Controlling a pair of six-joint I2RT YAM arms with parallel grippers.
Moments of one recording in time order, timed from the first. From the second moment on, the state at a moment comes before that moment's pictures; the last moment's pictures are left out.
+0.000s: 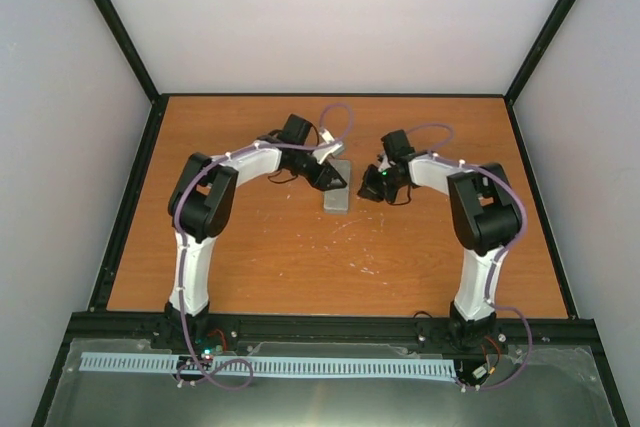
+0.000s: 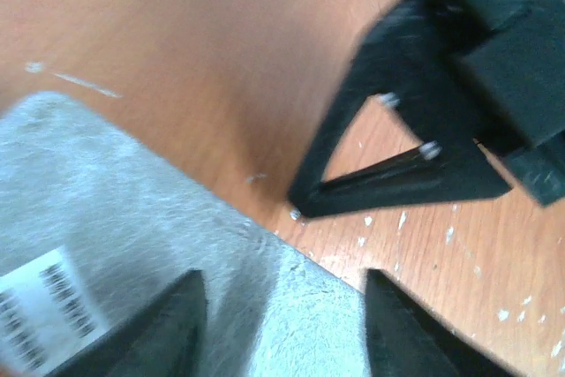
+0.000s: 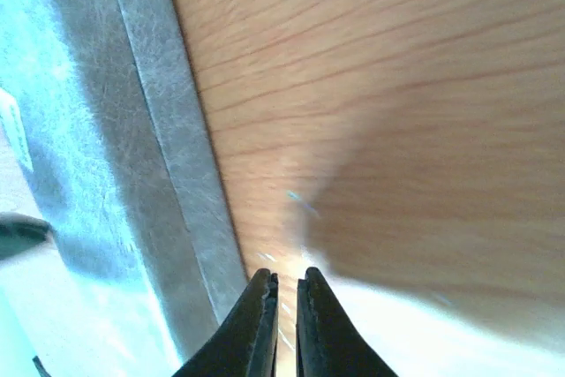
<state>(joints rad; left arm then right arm) -0.49 2.15 1.52 -0.40 0.75 0.26 0.36 1.98 1.21 -0.38 -0.50 0.75</state>
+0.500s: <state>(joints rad) -0.23 1.77 1.55 -0.32 0.45 0.07 0.12 1.58 1.22 -0.61 -0.22 0.43</state>
